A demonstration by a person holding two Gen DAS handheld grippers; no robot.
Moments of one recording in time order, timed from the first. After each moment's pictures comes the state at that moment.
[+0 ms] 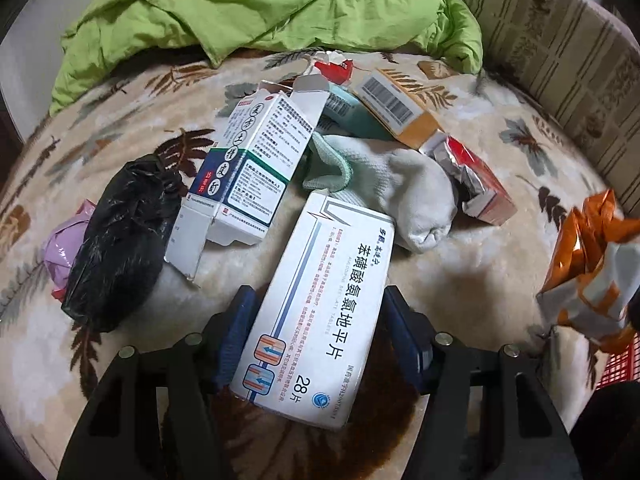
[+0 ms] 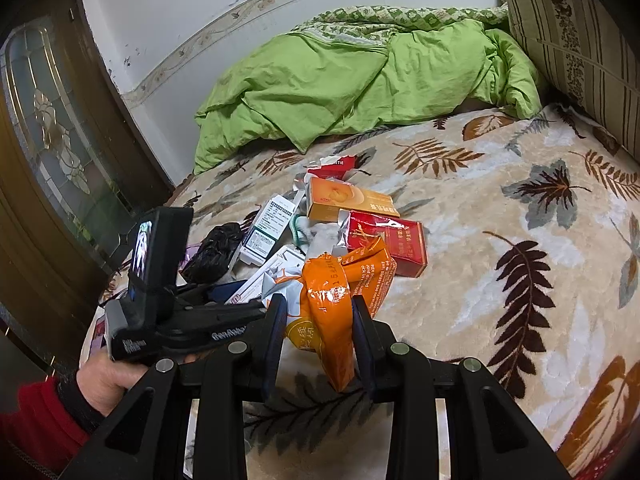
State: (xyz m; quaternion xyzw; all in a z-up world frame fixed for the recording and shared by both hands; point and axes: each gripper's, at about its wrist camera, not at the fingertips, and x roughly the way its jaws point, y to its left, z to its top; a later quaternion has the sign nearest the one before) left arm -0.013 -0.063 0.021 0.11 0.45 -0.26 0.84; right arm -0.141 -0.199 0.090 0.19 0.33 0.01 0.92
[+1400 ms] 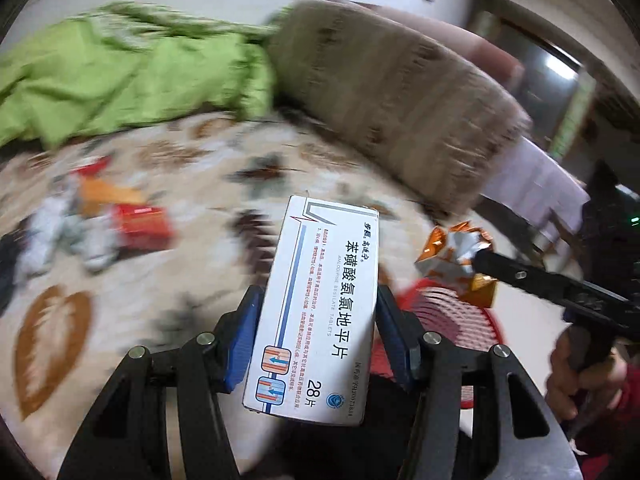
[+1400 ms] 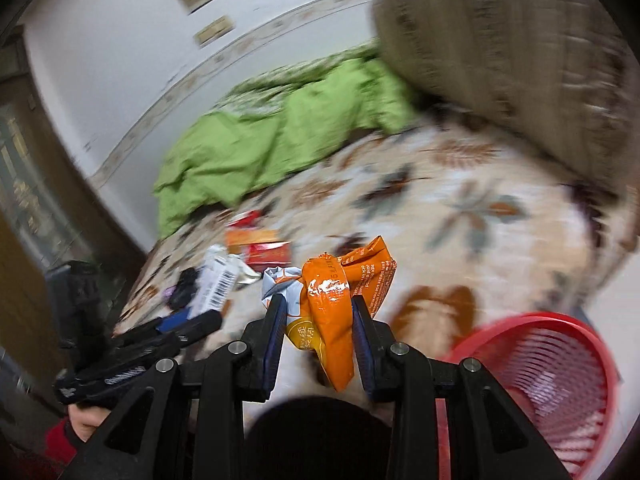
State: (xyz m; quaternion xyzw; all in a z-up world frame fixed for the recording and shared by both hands) left arm -0.218 -0.158 0.128 0.05 0.37 -0.53 0.77; right arm -0.361 -0.318 0.142 0.28 0.27 -0.13 0.91
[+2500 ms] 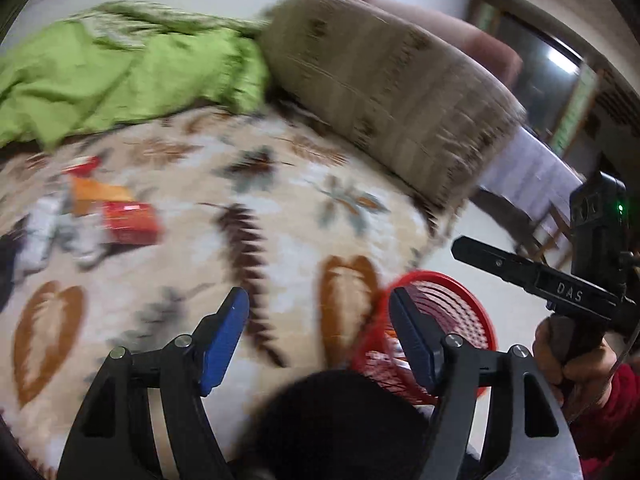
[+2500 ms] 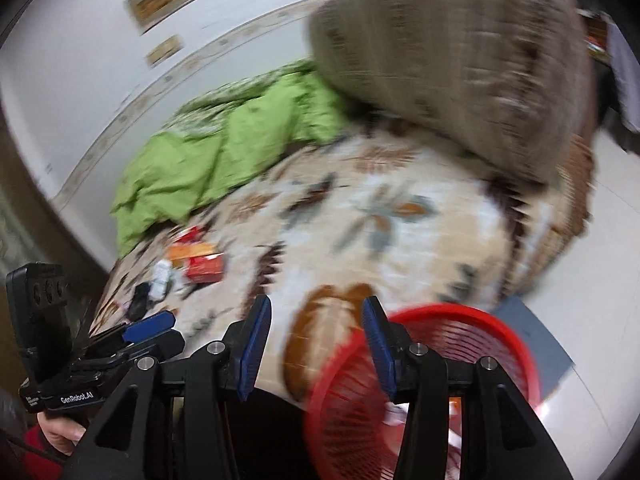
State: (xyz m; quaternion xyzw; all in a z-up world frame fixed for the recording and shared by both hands) left arm -0.216 -0.144 0.139 0.05 0.38 -0.49 0.79; right arm -0.366 -0.338 0.145 0.27 0.28 -0.15 0.91
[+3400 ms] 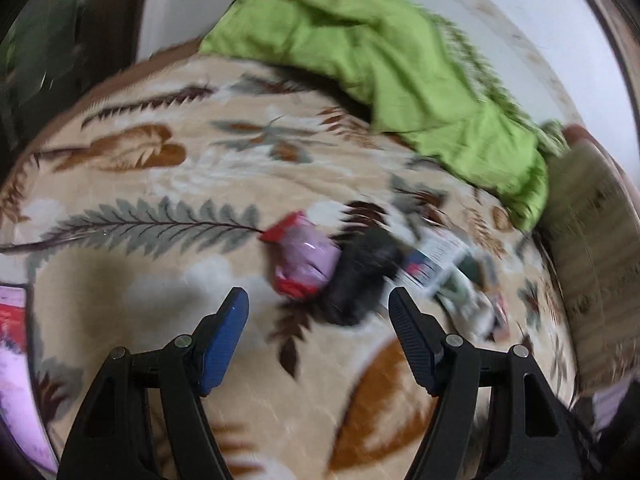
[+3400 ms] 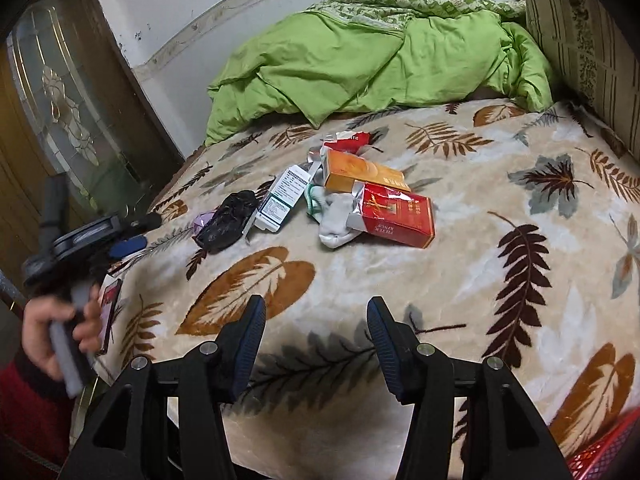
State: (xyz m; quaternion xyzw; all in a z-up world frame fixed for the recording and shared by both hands) left arm 0.021 0.126 0.084 -0.15 0.44 -0.14 0.88; right arm -0.158 -0.189 0.098 0.17 0.36 0.04 0.92
